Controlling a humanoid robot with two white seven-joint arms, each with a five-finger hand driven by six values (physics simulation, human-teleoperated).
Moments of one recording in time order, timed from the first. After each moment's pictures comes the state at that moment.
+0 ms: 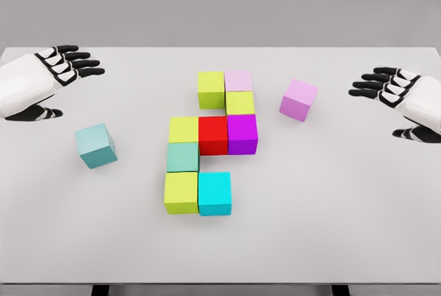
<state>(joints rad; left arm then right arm) -0.26 1.04 -0.26 -1.68 -0.48 -0.61 -0.08 -0.05 -1.19 0.20 -1.77 0.34 -0.61 0.00</state>
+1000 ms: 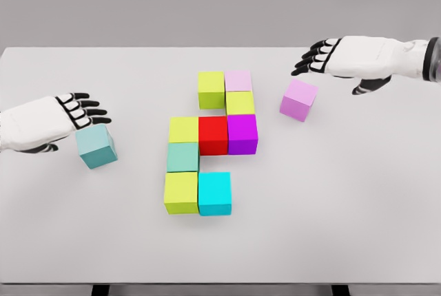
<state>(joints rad) -0.24 1.08 -0.37 -1.68 -0.65 -0.61 -0.17 -0.96 -0.91 0.87 -1.47 0.34 -0.61 0.54</state>
